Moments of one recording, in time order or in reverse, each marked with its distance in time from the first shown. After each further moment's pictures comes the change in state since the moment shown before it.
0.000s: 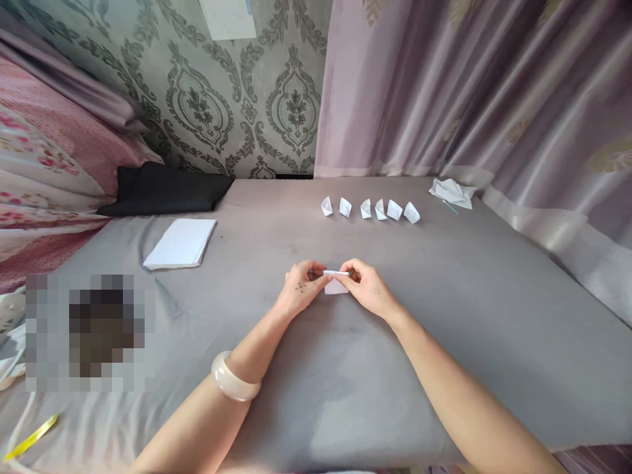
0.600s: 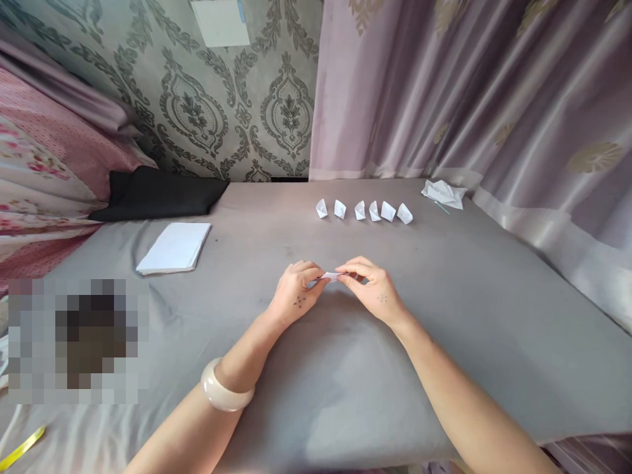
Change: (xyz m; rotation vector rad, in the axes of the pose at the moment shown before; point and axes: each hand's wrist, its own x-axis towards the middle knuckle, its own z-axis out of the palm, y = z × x) left_hand -0.006 0.001 -0.004 0.304 0.045 0.519; right_hand -0.014 -0.015 -0.014 -0.052 0.150 -0.268
